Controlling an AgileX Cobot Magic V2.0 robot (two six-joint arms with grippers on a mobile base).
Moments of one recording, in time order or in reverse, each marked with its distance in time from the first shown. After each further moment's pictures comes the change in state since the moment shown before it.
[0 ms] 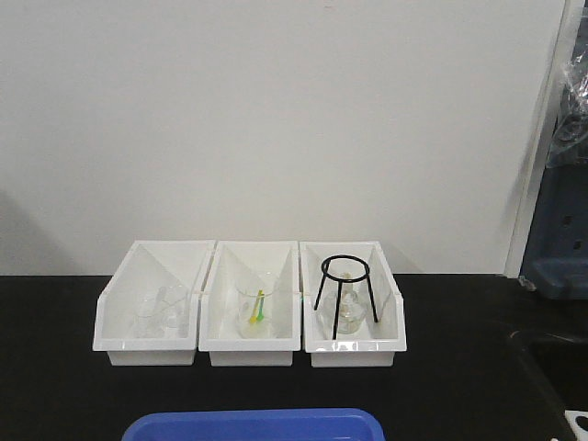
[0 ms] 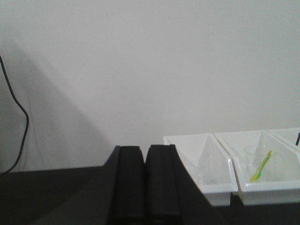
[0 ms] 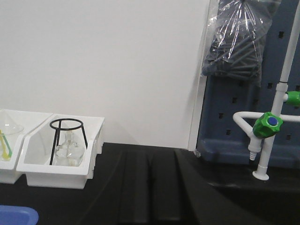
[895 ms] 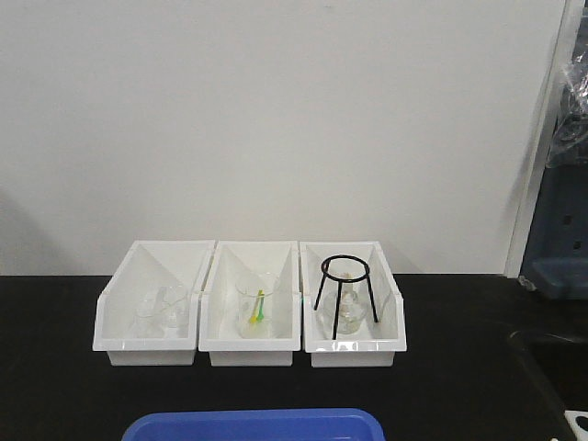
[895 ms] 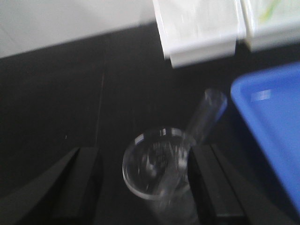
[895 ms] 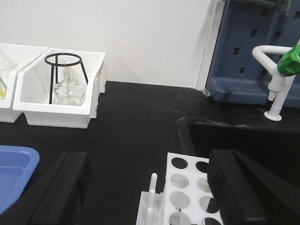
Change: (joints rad) left arm 0.000 0.342 0.004 -0.010 0.191 0.212; right arm 0.000 0.228 -0.008 -0.001 0.029 0.005
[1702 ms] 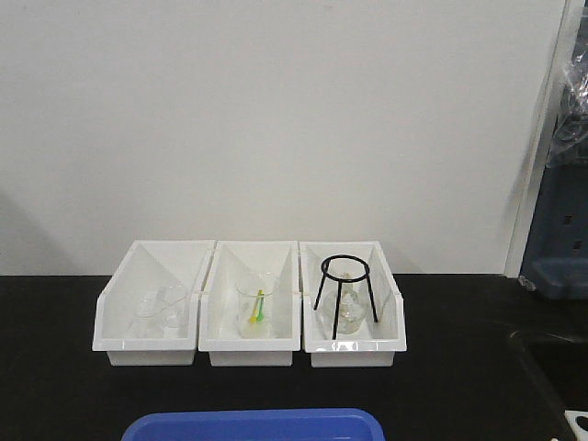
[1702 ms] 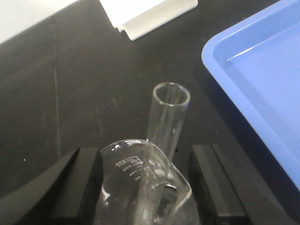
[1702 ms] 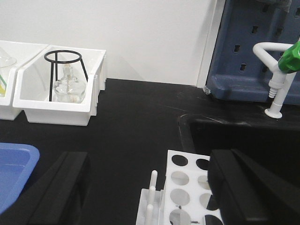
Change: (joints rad) left arm -0.078 0.415 0.001 -0.302 -0.296 0.430; right arm 0.000 0.000 0.000 0.000 0.010 0.000
